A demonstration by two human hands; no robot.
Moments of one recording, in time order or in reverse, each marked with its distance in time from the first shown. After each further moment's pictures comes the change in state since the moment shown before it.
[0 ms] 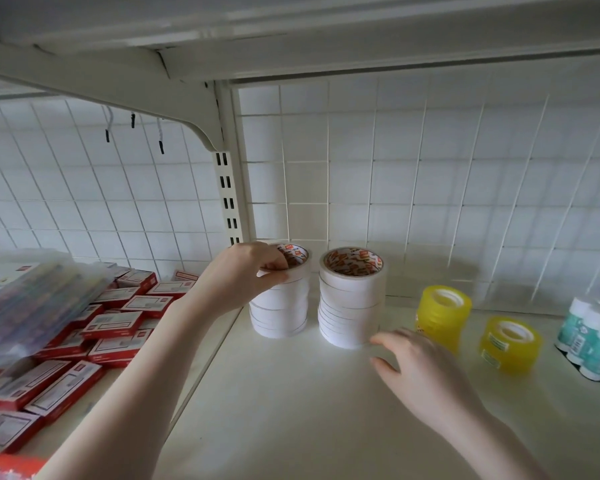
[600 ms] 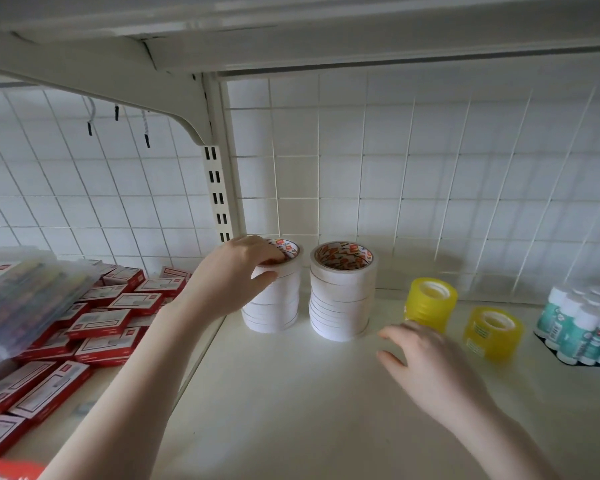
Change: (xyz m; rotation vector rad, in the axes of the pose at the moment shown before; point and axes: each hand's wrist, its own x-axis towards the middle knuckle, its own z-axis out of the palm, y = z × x) left_hand -0.009 0.009 -0.002 0.104 0.049 0.054; right_hand -0.009 0.007 -0.010 -0.111 0.040 0.073
